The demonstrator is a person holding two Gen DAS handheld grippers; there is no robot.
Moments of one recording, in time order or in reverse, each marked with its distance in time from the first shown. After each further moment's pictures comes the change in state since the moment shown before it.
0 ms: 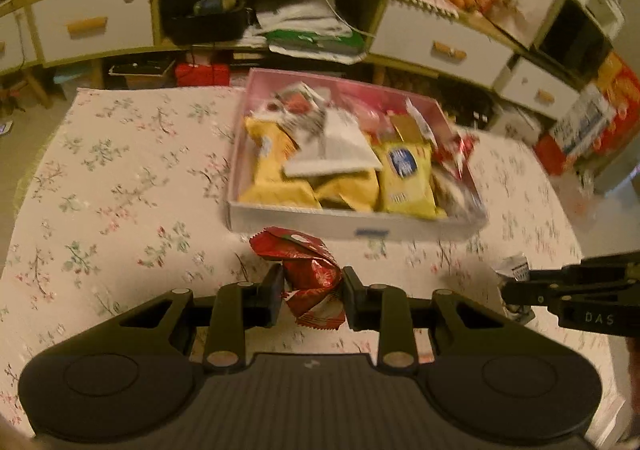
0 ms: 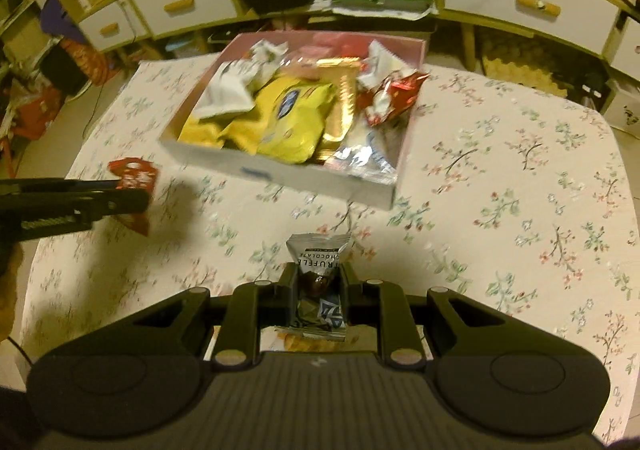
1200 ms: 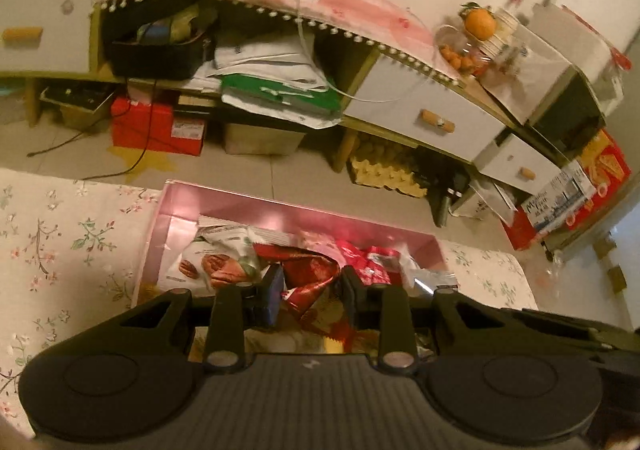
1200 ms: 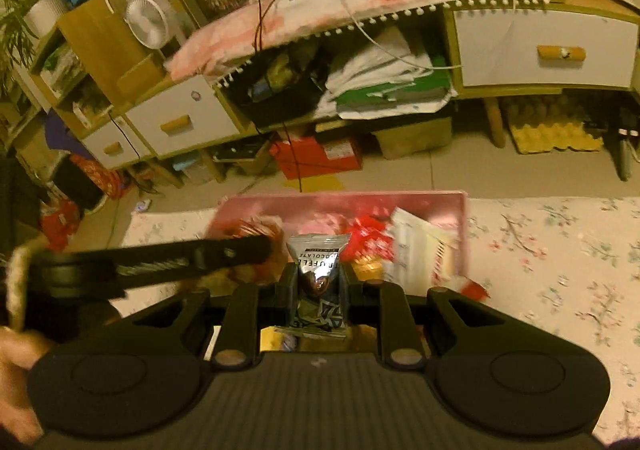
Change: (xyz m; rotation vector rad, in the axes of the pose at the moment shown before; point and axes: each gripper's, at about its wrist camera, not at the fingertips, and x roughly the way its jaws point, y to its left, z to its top) left arm 0.103 -0.006 0.113 -0.099 -0.089 -0.167; right arm 0.055 -0.018 0.109 0.134 -0.259 0.140
